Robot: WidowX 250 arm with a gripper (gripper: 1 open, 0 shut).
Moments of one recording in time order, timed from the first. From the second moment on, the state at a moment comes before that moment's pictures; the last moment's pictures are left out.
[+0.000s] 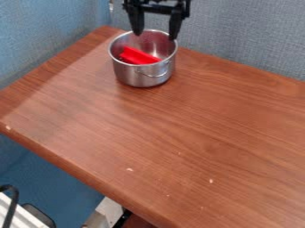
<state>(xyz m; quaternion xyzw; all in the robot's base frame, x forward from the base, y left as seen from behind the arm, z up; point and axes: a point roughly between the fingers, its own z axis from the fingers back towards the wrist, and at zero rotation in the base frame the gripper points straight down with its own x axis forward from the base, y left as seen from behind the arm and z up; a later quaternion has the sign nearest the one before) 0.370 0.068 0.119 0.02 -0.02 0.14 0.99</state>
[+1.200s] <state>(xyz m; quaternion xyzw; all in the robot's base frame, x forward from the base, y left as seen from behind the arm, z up) 0.389 0.102 0.100 0.03 -0.03 0.18 0.98</state>
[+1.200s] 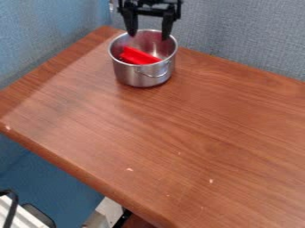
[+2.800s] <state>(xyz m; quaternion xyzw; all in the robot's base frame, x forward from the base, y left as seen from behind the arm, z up) 0.394 0.114 0.057 0.06 0.04 0.18 0.98</state>
